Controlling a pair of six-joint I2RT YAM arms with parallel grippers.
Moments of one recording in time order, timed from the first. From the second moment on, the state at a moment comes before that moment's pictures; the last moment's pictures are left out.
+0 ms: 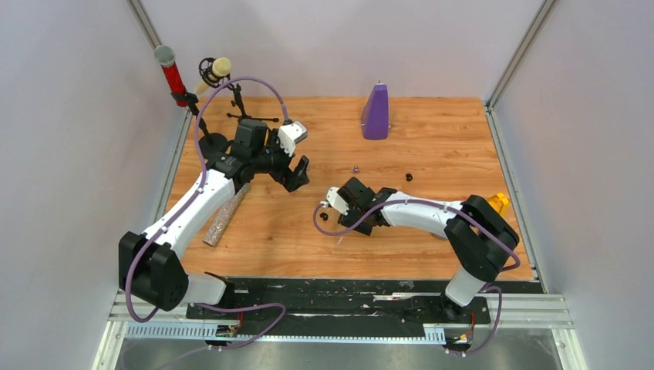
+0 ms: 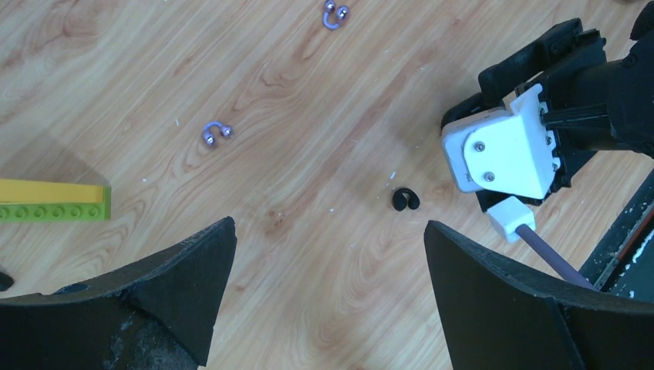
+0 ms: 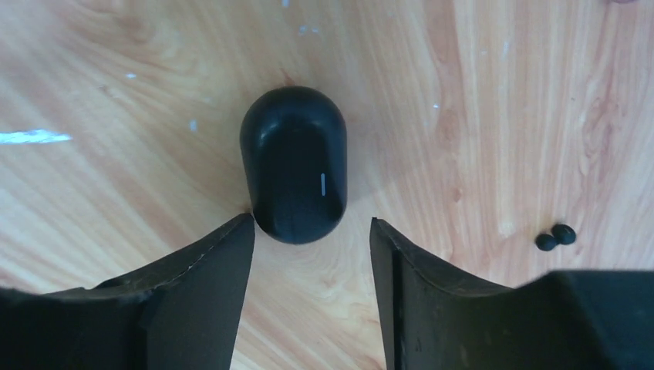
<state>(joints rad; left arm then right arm) -0.39 1.35 1.14 -0.47 0.44 0.27 0.83 1.67 0.96 -0.42 0.24 -0.44</state>
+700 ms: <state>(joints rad) -0.38 1.35 1.14 -0.47 0.44 0.27 0.72 1.57 1.15 -0.56 -0.16 -0.47</state>
